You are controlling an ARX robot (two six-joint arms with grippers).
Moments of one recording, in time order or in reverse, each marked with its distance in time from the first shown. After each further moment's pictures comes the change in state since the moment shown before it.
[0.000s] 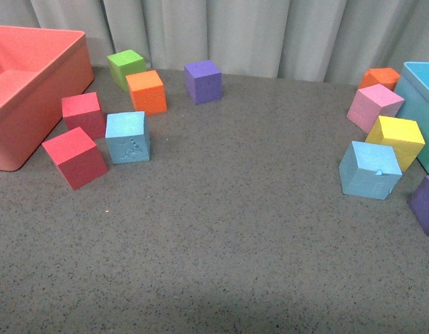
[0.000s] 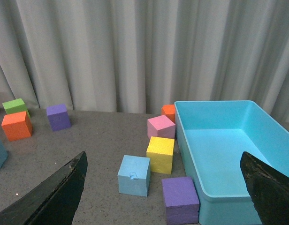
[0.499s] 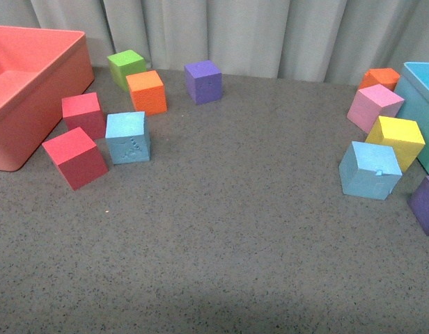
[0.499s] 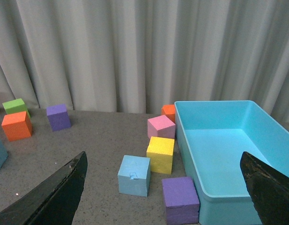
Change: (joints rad) left arm 0.000 0.000 0.000 0.000 0.000 0.000; right arm 0.000 0.000 0.000 0.000 0.000 0.000
